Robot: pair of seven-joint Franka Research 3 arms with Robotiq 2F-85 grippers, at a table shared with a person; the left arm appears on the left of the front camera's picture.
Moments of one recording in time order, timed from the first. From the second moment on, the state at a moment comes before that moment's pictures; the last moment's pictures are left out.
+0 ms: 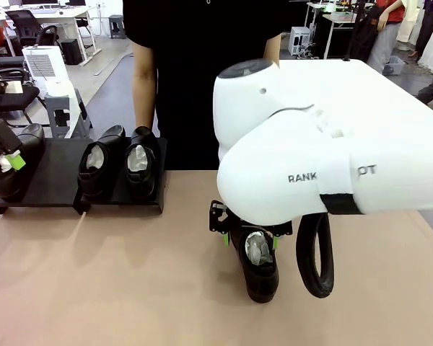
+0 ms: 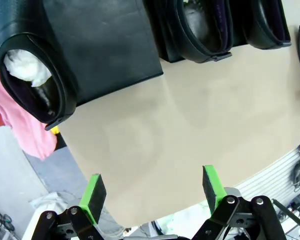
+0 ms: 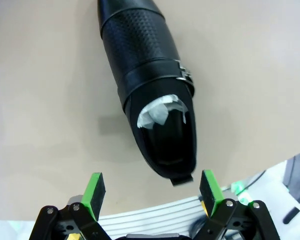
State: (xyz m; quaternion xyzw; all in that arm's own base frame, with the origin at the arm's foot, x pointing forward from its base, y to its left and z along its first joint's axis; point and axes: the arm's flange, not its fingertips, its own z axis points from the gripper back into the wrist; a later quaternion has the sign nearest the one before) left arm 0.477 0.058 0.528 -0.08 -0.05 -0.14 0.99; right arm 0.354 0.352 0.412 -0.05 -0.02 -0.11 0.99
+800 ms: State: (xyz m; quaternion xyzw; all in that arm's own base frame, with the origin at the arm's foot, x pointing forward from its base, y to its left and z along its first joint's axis) left arm 0.477 0.058 0.527 -0.08 -0.05 -0.14 0.99; right arm 0.369 0.355 0.336 -0.01 0.01 -0.04 1.00
